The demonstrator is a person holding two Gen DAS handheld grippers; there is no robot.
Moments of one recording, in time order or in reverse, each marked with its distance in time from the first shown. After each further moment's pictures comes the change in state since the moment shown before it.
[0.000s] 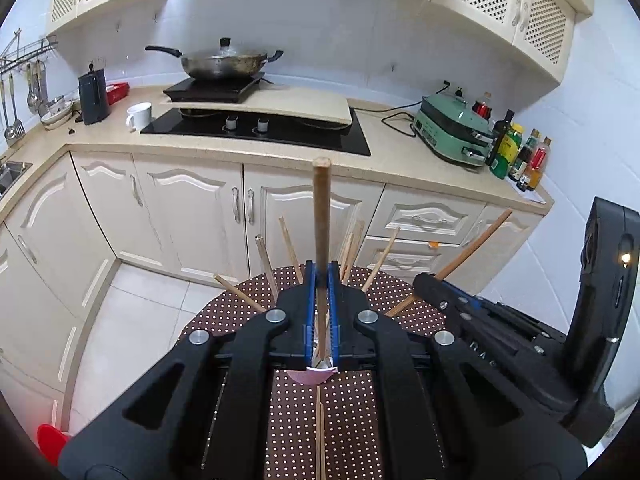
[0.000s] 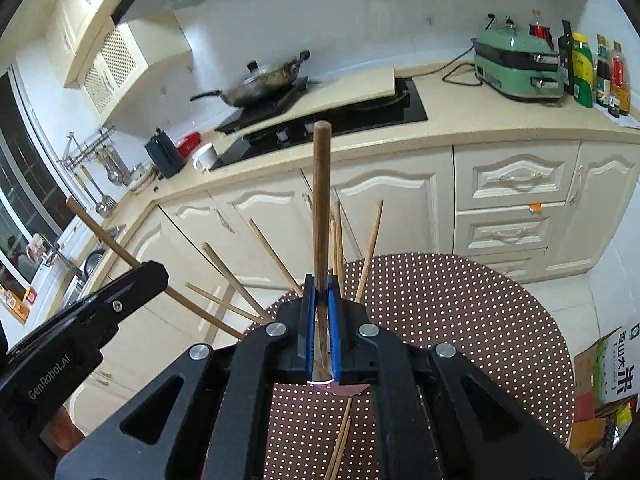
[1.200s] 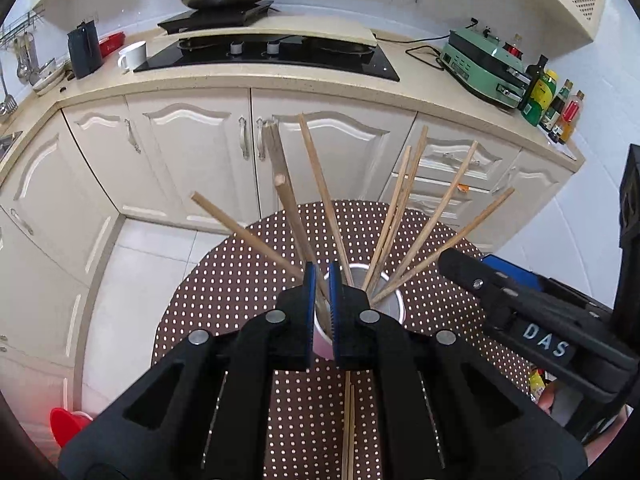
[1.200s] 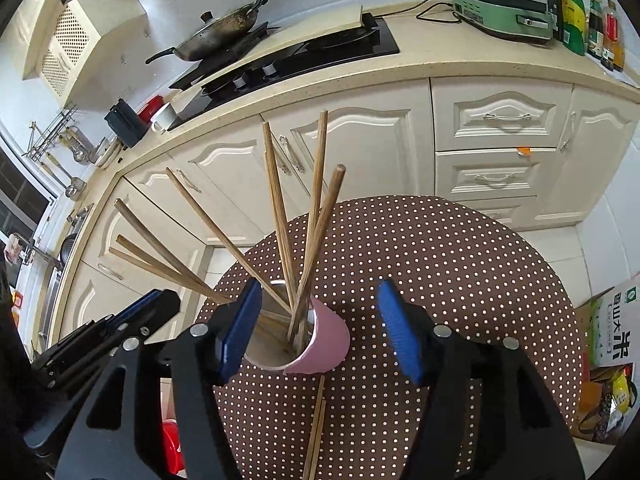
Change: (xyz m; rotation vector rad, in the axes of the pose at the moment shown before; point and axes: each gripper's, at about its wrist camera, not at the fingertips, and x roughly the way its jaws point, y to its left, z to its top) left arm 0.089 0.022 -0.037 0.002 0.224 0.050; right arm 0.045 -0.033 -0.015 0.080 0.175 -0.079
